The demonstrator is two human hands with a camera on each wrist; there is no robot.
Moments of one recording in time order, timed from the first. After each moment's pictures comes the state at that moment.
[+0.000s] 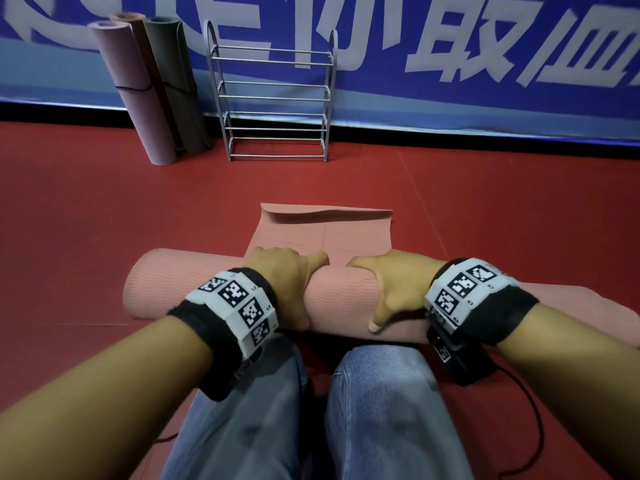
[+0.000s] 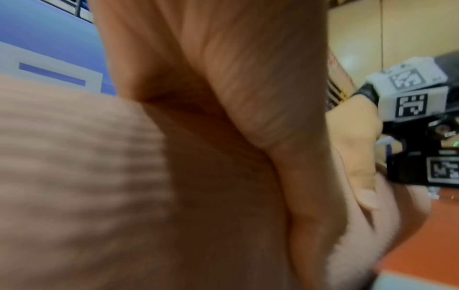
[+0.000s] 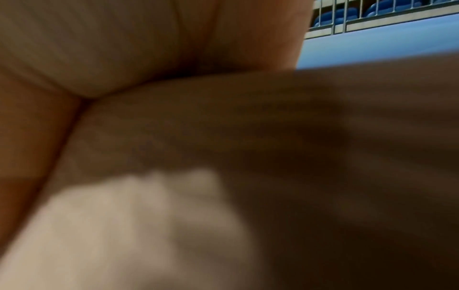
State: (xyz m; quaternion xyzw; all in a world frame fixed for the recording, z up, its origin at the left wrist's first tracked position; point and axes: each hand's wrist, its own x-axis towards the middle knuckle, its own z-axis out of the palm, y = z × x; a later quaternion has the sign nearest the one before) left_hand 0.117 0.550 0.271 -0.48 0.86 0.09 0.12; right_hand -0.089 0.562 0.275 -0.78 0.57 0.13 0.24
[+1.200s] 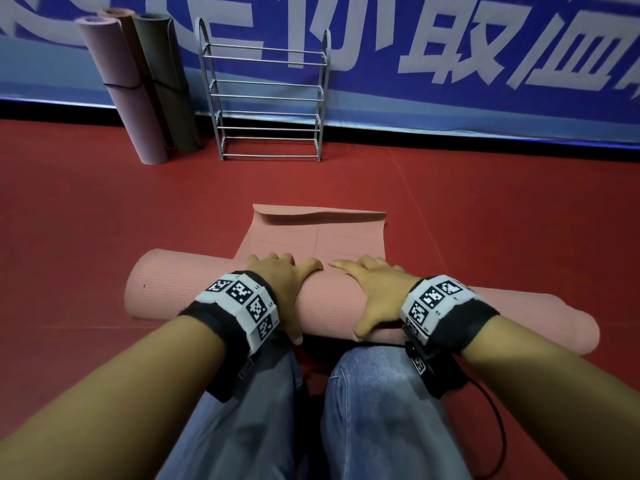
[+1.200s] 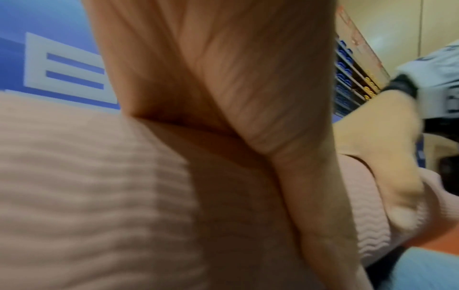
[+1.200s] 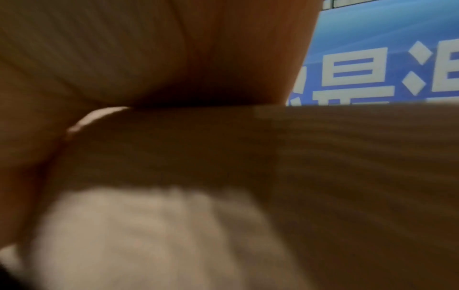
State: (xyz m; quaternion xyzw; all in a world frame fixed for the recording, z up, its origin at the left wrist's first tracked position) left_hand 0.115 0.532 0.247 -0.48 0.85 0.12 0.20; right_hand -0.083 0.557 0.233 -0.76 0.60 0.13 0.21
